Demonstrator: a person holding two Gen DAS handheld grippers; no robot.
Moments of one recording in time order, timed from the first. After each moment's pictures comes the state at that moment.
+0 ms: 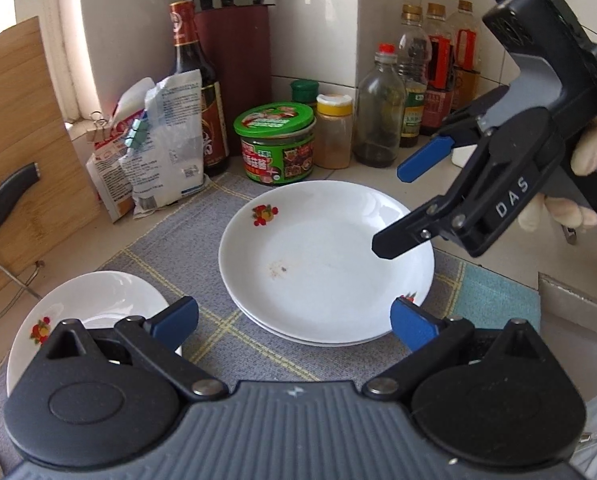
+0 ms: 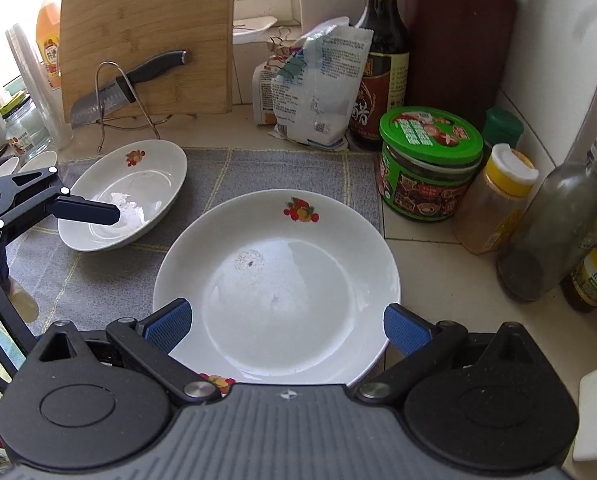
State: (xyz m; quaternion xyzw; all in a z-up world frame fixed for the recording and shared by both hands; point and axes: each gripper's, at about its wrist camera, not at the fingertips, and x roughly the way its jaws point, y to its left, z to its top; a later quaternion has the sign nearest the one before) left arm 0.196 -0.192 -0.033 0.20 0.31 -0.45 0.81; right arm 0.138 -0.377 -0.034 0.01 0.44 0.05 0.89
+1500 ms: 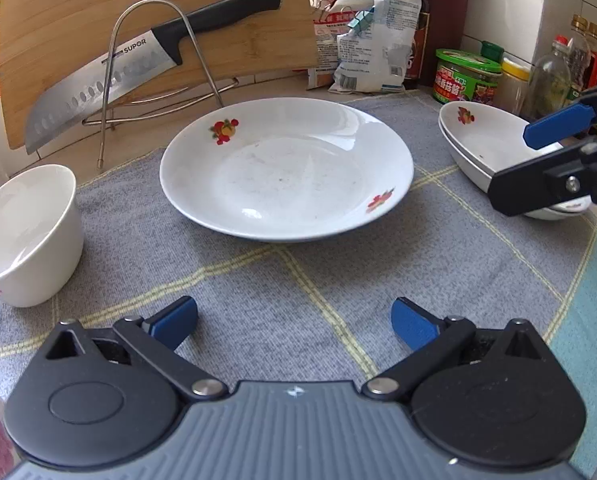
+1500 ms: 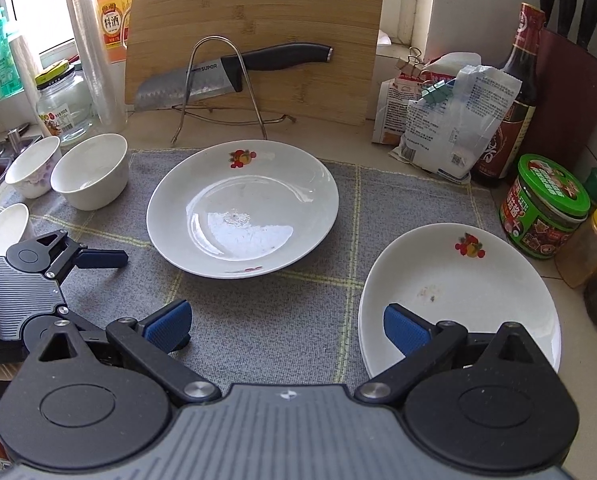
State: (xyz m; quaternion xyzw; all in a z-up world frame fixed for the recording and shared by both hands) left arm 0.215 -0.063 -0.101 0.12 0.38 -0.27 0.88; right arm 0.165 -0.228 -0.045 -0.02 0.44 0.06 0.90
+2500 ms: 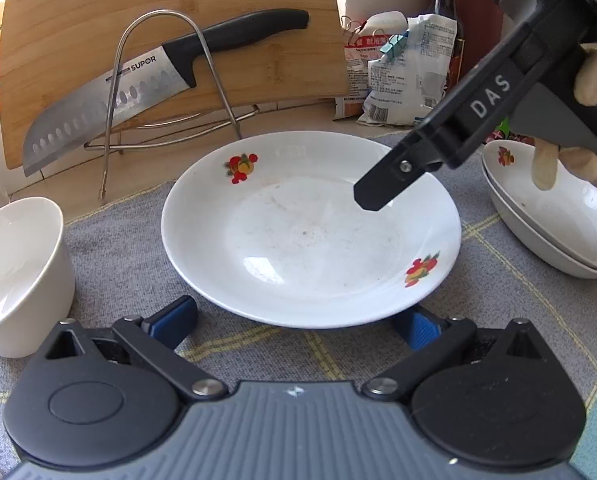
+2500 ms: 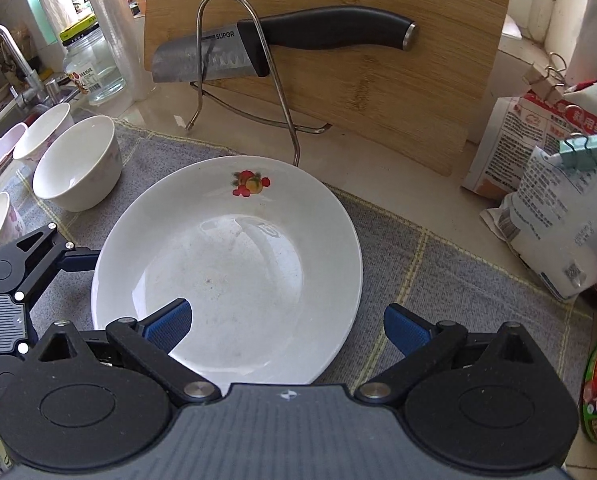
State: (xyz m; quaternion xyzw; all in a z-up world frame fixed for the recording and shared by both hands) left arm 0.251 -0.077 -0.109 0.10 0.36 -0.24 0.90; right arm 0.322 -0.247 -0.086 -0.06 0.50 0.23 0.83
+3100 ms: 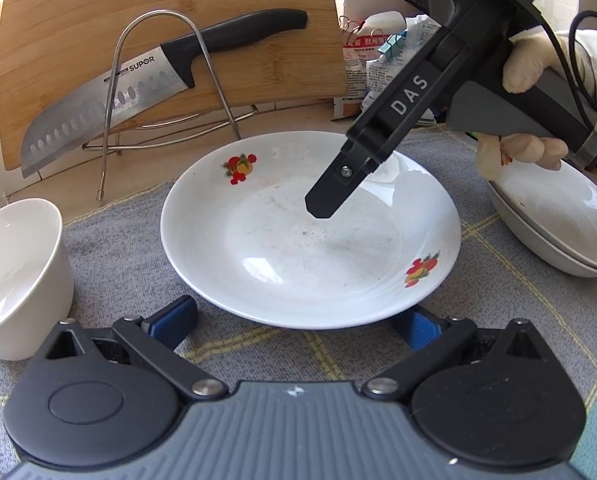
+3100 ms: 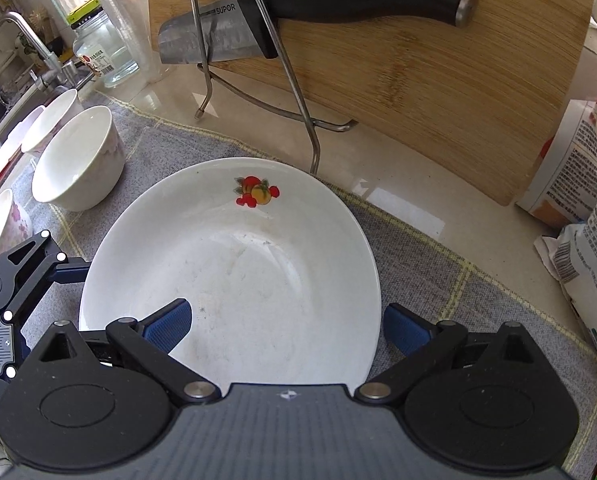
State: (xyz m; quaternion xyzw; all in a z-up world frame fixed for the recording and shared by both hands) left arm 0.249 -0.076 -0.108 0.10 0.35 -0.25 0.90; right arm 0.364 -0.235 -0.105 -0.06 0.54 0.28 0.79
